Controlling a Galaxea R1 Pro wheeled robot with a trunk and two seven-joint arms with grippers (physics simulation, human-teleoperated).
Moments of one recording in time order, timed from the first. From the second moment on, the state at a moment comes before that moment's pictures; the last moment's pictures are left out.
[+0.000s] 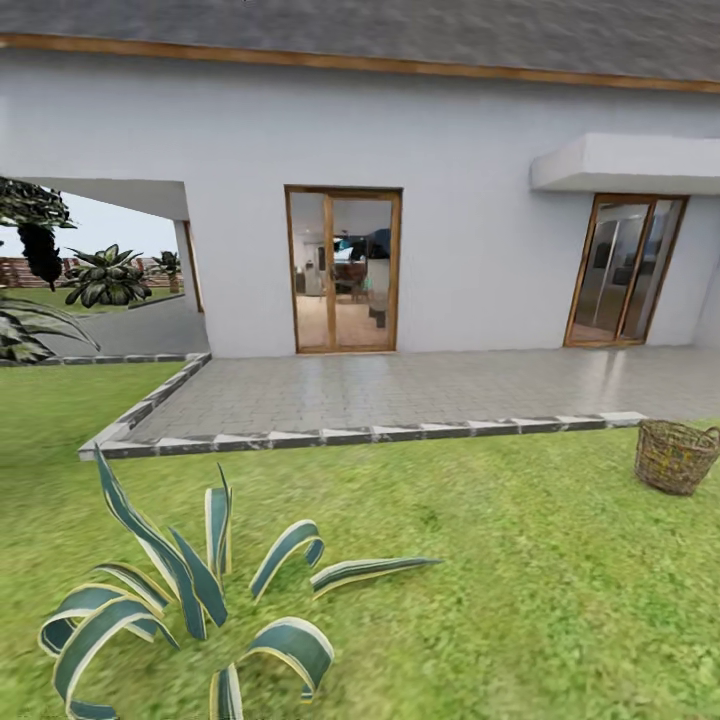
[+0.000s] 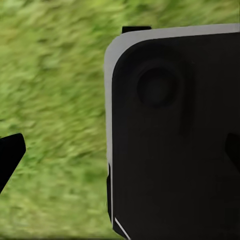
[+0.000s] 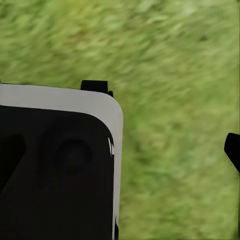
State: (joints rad) left arm 0.04 0.06 -0.01 -0.07 0.00 -0.01 -0.01; right arm -0.09 -0.07 0.06 0.04 -0.01 -0.09 -0.01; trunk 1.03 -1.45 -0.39
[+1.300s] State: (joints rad) left arm 0.04 0.06 -0.01 -0.07 0.00 -0.01 -0.01; right arm -0.09 -0.07 0.06 0.04 -0.01 -0.09 -0.01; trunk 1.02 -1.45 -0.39
